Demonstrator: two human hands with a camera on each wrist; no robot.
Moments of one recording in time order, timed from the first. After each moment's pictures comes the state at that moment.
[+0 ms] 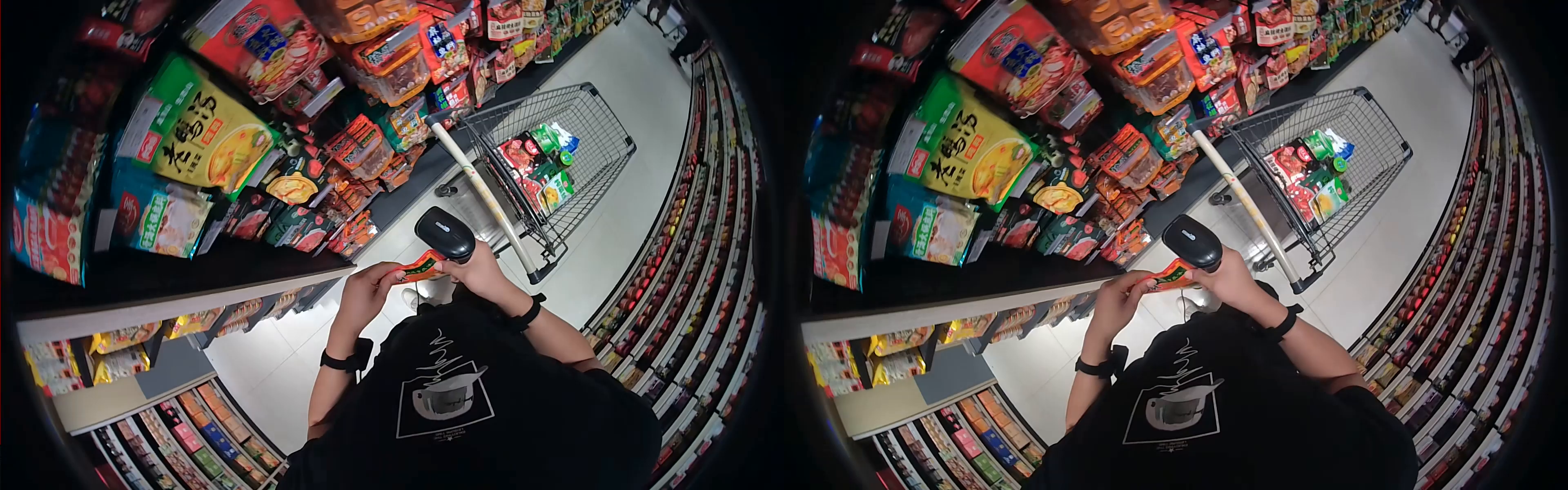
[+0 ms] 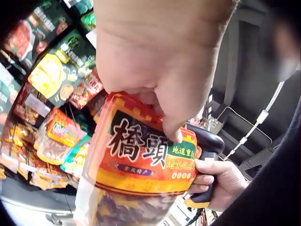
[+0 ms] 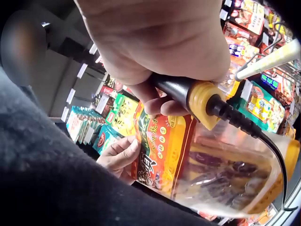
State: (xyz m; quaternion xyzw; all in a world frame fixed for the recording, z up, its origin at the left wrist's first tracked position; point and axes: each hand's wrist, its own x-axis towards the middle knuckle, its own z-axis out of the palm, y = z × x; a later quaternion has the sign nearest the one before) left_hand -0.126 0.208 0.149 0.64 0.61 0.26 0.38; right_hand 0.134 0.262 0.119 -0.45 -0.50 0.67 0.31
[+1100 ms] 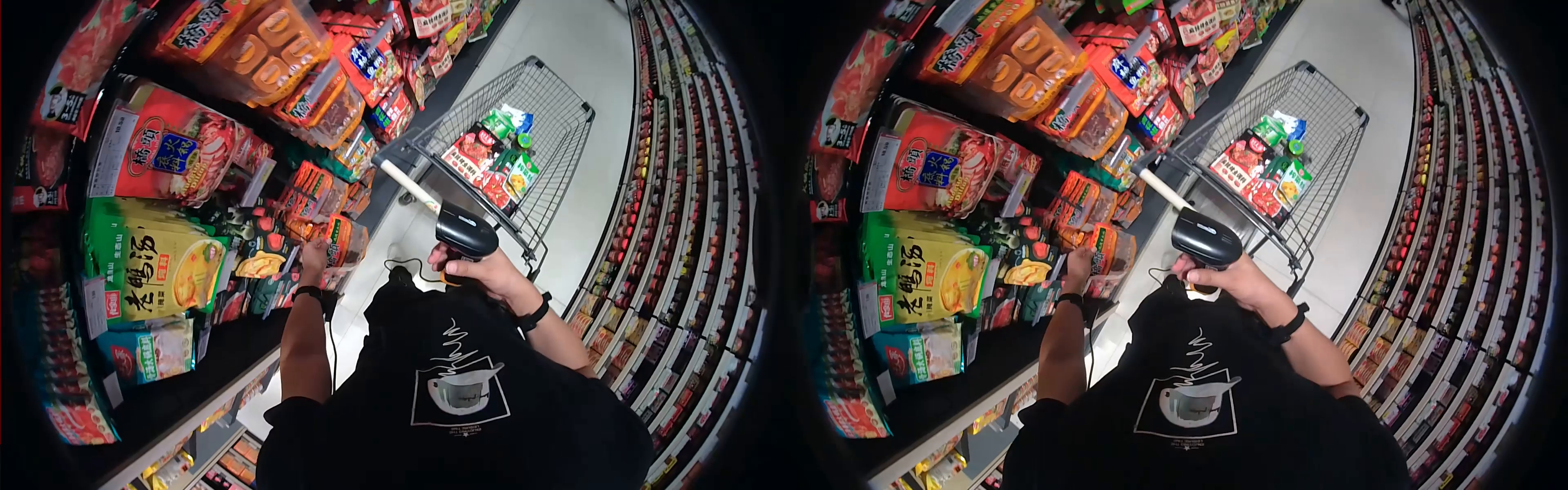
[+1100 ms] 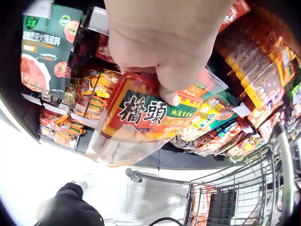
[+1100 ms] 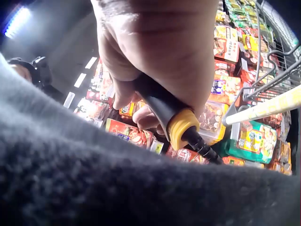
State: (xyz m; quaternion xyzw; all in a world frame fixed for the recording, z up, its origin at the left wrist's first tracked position) left_hand -0.280 0.451 -0.140 0.51 0.71 0.20 0.44; right_hand 0.181 0.346 0.142 -0.34 -0.29 0.77 0.45
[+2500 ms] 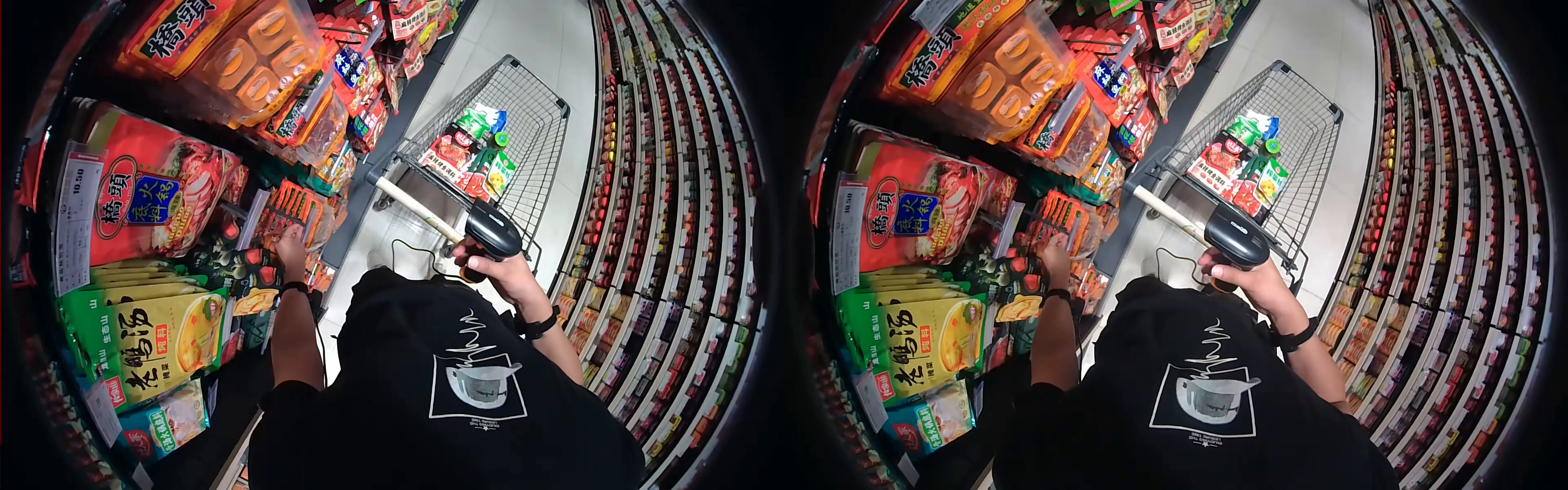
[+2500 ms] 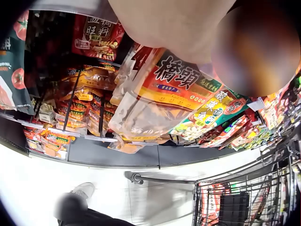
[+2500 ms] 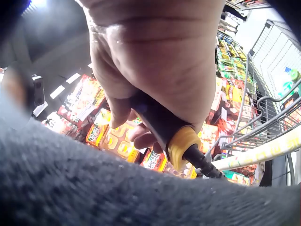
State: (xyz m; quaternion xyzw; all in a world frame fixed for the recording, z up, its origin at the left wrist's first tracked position) left_hand -0.299 0.556 -0.187 0.58 0.69 0.30 0.30; right_hand 0.168 0.366 0.156 -0.49 -0.25 0.67 0.50
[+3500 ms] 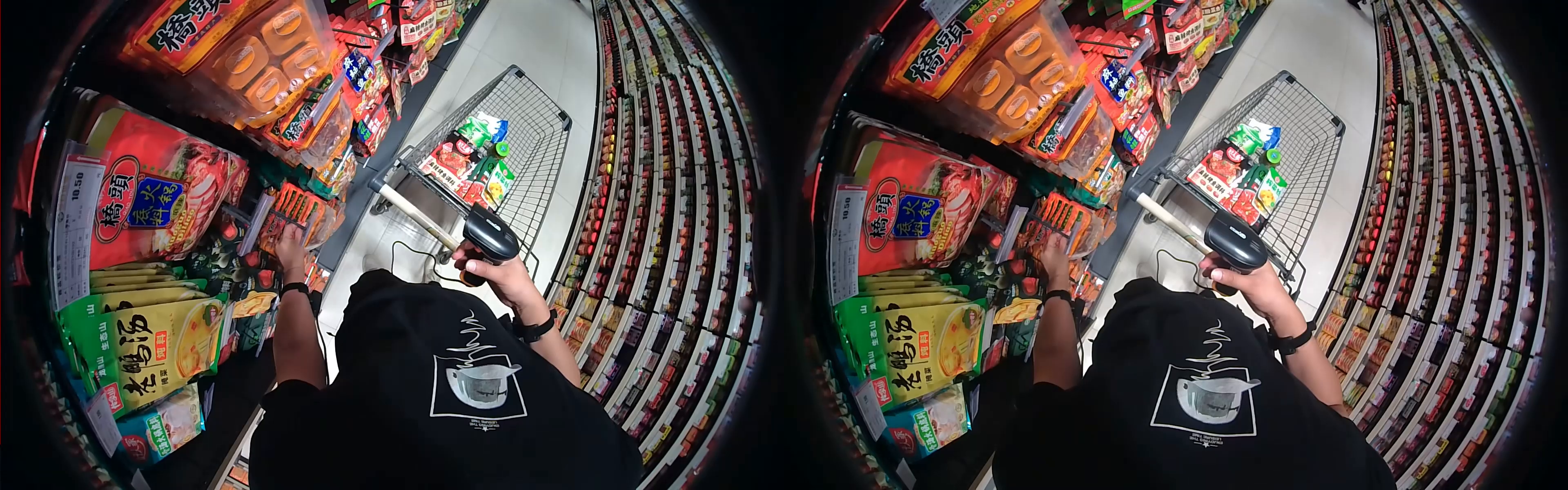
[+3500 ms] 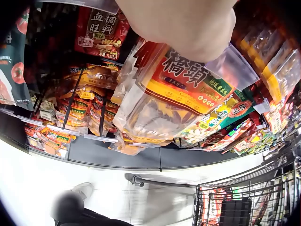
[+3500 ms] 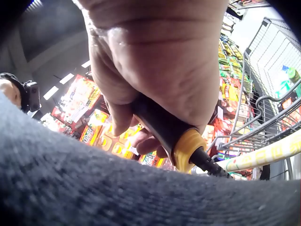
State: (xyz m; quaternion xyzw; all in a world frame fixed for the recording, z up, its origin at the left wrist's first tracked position) left_hand -0.283 0.555 -0.163 0.58 0.70 0.32 0.29; right_hand 0.171 0.385 0.155 -0.52 -0.24 0.67 0.47
